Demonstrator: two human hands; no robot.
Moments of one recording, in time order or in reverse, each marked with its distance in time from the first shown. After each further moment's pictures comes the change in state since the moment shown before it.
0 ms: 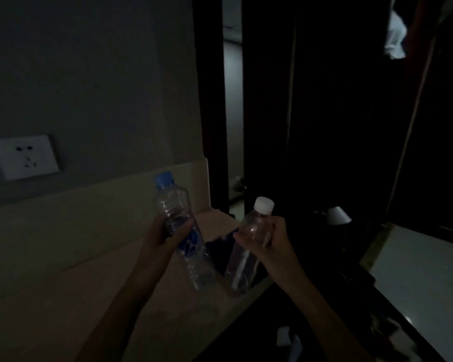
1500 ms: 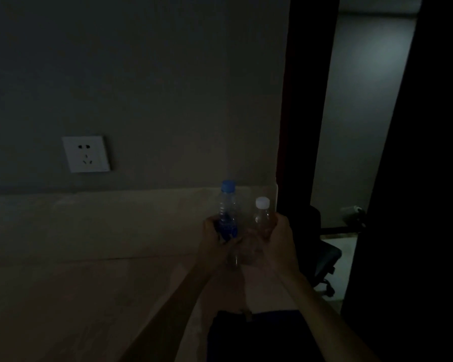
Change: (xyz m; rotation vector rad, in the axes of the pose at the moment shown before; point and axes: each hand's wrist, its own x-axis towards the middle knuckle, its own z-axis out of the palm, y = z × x) left_hand 0.213 -0.167 0.043 0.484 0.525 -0.135; right_hand 0.282 0.126 0.112 -0.135 -0.405 -0.027
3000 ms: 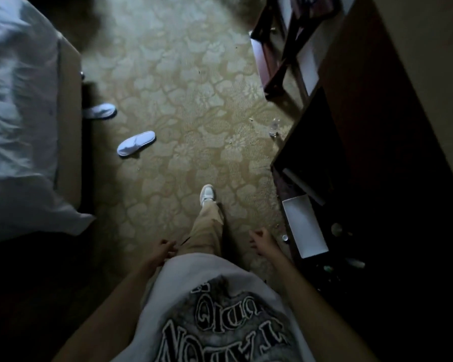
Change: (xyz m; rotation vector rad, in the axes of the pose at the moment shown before) left_hand -0.820 -0.152 -0.185 -0.439 1.085 -1.820; right_hand -0.598 0.209 0.238 -0.705 -1.913 0.416
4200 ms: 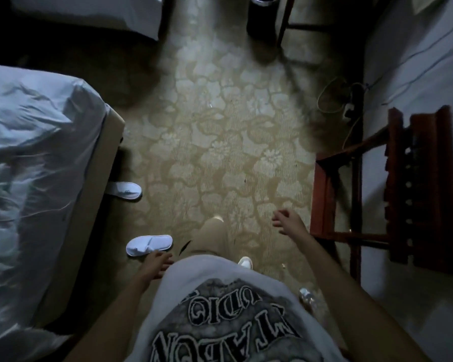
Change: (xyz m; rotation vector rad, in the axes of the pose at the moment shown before) left_hand 0.346 0.614 -0.337 -0.419 0.072 -0.149; right_hand 0.410 -0.881 -0.033 -0.278 -0.037 -0.190
